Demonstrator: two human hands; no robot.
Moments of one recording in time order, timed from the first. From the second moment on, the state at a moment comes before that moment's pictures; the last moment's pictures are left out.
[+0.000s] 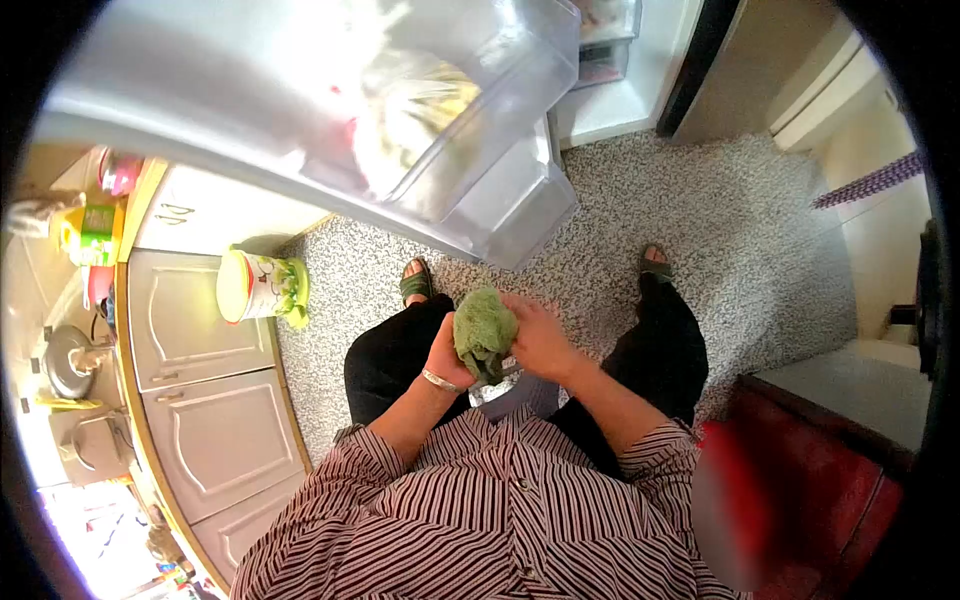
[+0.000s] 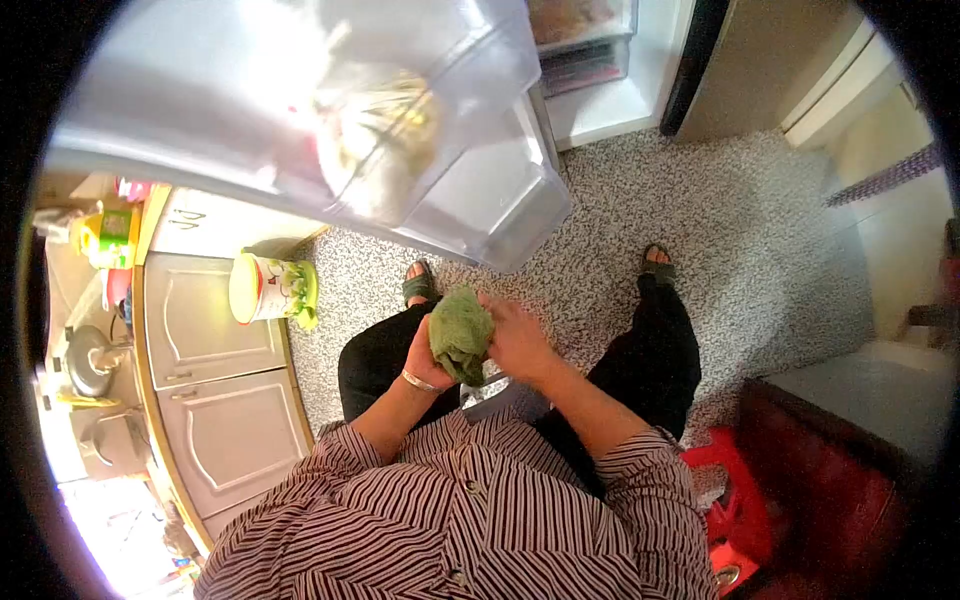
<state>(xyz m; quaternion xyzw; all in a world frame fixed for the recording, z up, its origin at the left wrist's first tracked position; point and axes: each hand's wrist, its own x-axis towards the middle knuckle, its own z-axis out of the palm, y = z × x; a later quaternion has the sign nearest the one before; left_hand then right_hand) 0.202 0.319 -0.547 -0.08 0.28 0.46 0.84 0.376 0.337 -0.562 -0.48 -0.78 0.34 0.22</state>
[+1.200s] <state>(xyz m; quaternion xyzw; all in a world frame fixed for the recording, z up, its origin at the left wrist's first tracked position) 0.088 0.448 -0.237 0.61 0.55 0.55 0.15 0.295 0.349 -0.410 -0.41 -0.41 0.70 0.42</state>
